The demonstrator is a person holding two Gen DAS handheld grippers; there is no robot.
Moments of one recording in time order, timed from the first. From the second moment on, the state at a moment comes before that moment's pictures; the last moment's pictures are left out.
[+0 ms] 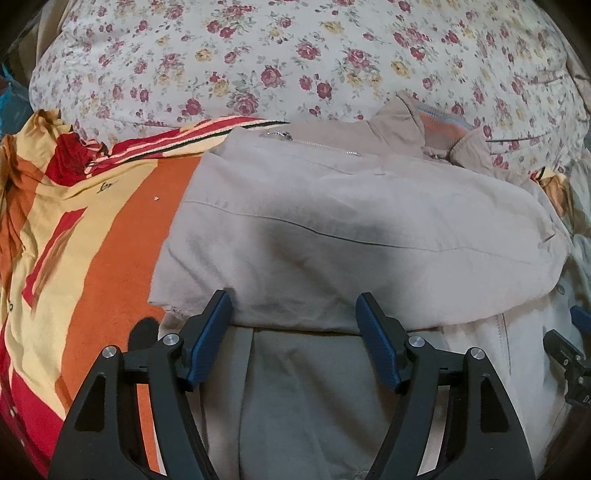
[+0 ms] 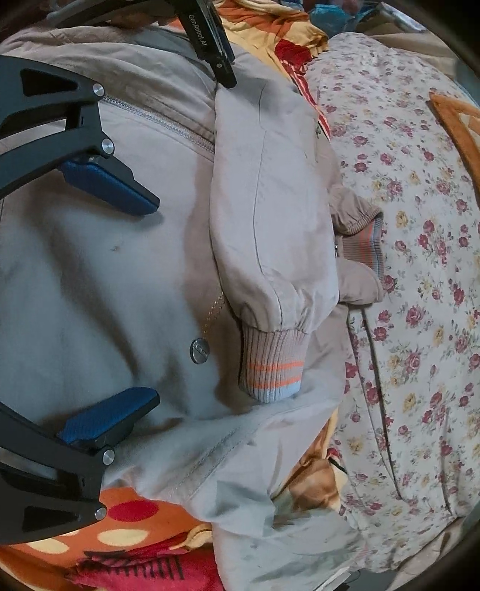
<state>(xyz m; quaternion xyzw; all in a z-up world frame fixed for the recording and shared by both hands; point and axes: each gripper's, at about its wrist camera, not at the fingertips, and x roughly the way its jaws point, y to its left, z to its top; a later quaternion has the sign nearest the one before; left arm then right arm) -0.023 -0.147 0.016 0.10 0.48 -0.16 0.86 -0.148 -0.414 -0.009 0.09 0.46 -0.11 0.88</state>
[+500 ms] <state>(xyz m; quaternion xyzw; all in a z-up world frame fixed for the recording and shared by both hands) -0.030 -0.142 0.045 0.06 0.46 -0.19 0.87 -0.169 -0.448 0.040 0.17 0.40 -0.13 0.89</state>
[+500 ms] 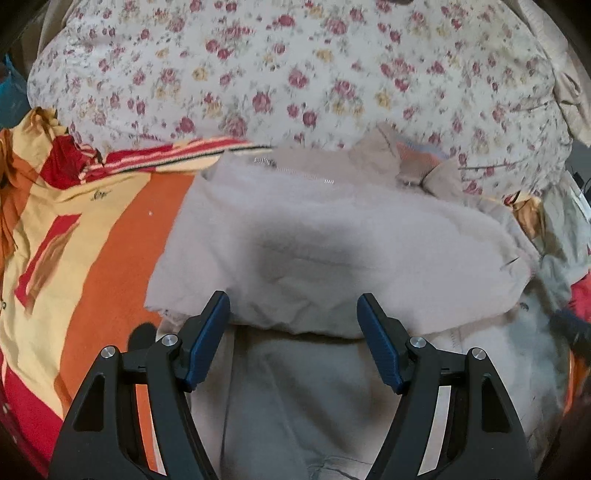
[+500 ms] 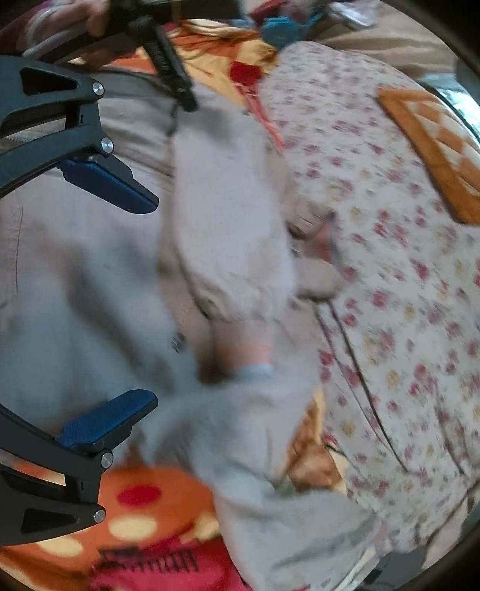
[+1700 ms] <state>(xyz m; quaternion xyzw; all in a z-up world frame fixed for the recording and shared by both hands) -0.010 -0.125 0.052 0.00 0.47 -0.17 0.87 -0.124 -0.612 0.137 0.19 0.33 -0.17 0.91</state>
